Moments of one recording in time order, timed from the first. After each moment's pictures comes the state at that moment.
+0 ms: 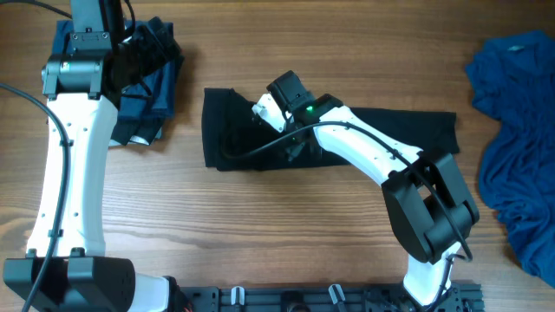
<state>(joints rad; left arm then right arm) 0.00 1.61 1.67 -0.91 0.01 -0.56 0.61 1.99 1.38 -0.61 -0.01 -0.38</state>
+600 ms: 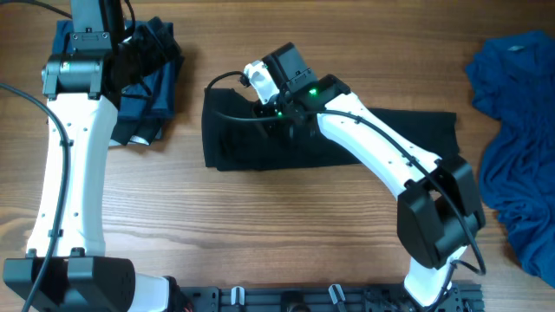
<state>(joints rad) 0.00 1.61 1.67 -0.91 0.01 -0.56 0.61 1.96 1.56 -0.62 -0.30 -0.01</state>
